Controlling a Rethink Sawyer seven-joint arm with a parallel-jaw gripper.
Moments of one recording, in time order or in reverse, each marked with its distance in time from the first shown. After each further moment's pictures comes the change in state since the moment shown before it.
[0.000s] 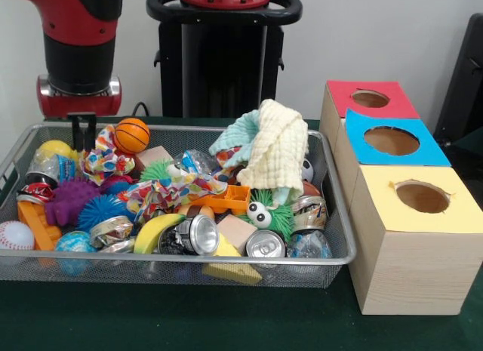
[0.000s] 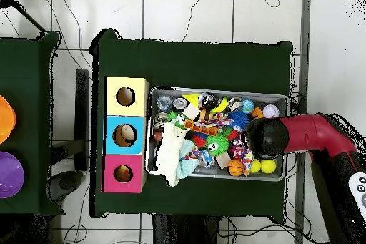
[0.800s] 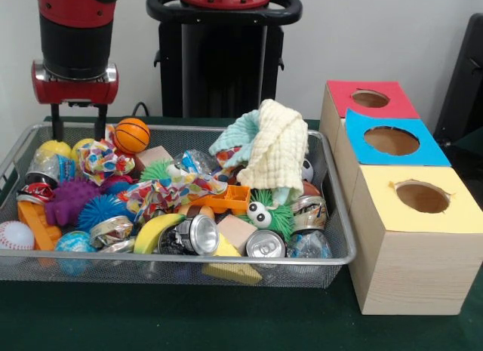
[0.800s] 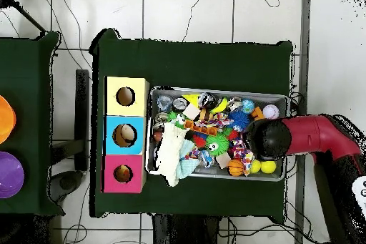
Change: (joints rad) arm 0.000 -0.028 0.000 0.016 0.011 0.000 0.000
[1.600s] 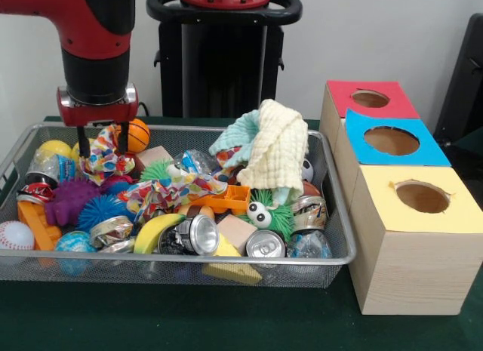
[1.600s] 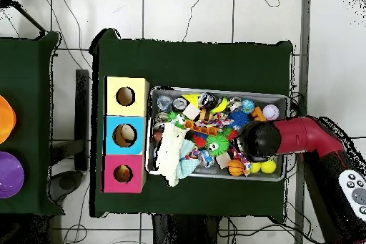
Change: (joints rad) arm 0.000 0.090 0.000 0.003 -0.003 0.000 0.000
